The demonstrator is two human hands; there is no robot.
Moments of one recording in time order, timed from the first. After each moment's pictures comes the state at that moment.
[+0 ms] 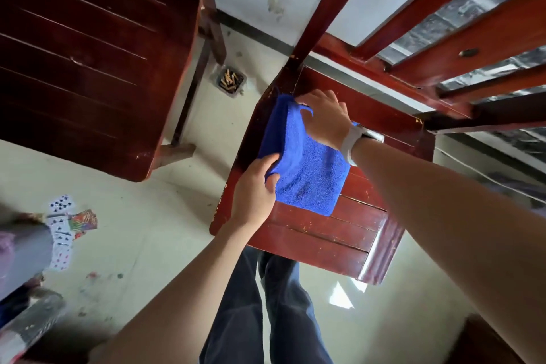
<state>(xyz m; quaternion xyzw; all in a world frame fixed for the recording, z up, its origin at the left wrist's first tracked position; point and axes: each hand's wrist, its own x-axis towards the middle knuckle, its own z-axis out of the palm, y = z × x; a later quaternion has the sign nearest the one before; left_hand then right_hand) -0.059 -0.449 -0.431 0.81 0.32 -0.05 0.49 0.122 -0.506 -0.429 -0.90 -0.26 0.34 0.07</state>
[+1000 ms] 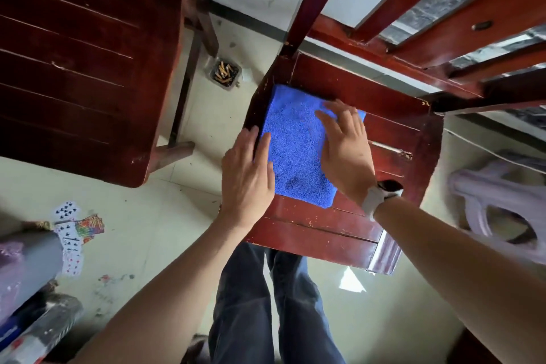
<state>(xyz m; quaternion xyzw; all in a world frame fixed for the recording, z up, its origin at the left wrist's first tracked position) -0.058 -0.433 -0.440 0.95 0.18 -0.04 0.24 0.061 -0.554 -0.406 -0.93 -0.28 0.14 0.17</state>
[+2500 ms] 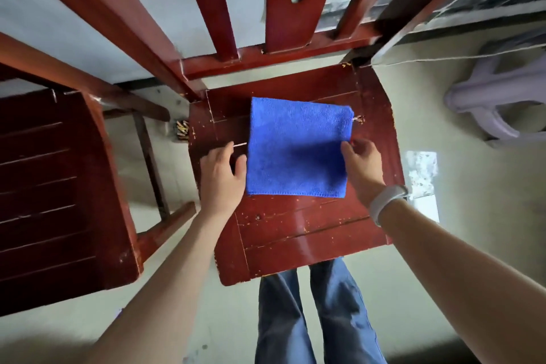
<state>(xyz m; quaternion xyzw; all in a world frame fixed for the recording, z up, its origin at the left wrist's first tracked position) 0.015 -0.434 -0.452 0.92 0.16 -0.16 0.32 0.042 -0.659 -0.438 -0.80 0.38 0.17 0.43</state>
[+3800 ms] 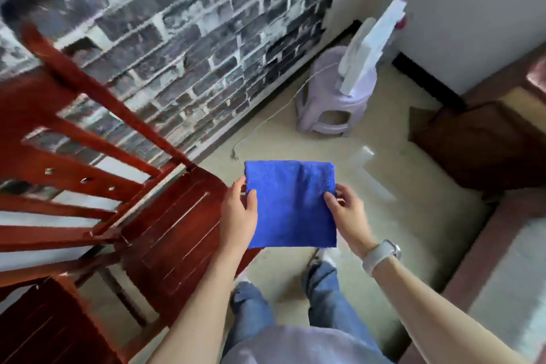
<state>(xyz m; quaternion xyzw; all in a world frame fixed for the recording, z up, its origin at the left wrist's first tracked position) -0.024 -0.733 -0.168 0.88 -0.07 -0.20 0.42 -0.131 -0.895 -0.162 -0.65 0.46 -0.03 0.60</state>
